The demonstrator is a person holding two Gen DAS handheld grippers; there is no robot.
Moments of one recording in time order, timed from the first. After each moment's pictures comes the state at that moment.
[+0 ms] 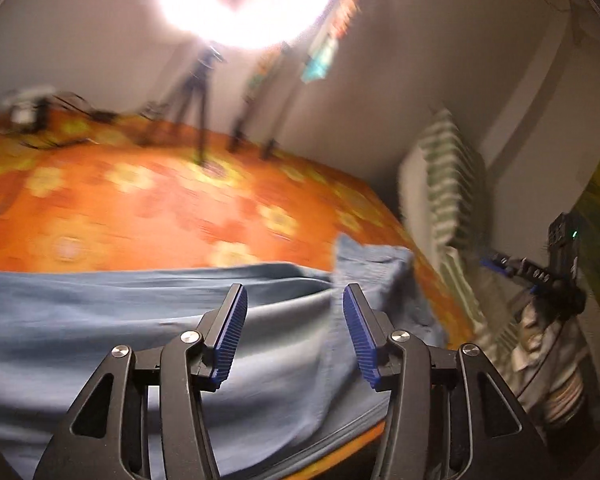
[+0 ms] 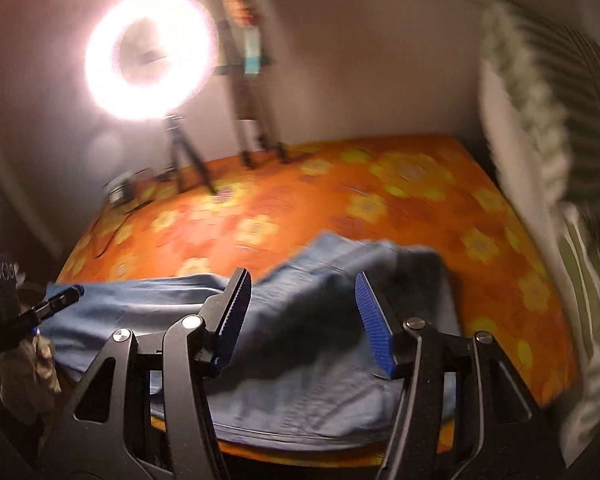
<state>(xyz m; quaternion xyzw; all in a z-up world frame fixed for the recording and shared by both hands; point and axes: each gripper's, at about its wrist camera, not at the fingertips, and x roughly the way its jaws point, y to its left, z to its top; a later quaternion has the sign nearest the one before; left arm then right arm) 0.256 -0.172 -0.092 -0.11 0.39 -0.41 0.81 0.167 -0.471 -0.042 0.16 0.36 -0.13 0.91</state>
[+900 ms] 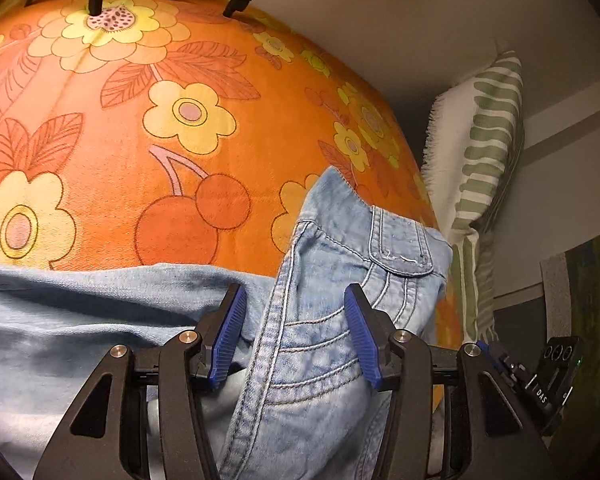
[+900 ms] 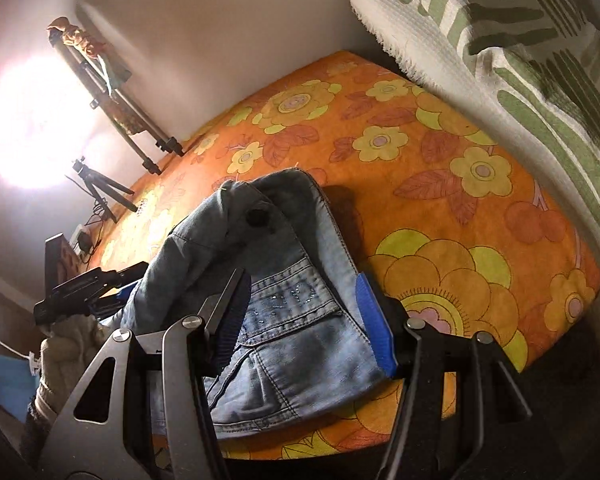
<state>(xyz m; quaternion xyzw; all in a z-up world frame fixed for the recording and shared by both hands) 0.313 -0.347 -0.183 -0.14 0.57 -0.39 0.71 0.102 -0.585 -0.140 0.32 0.37 -0.19 0.85</state>
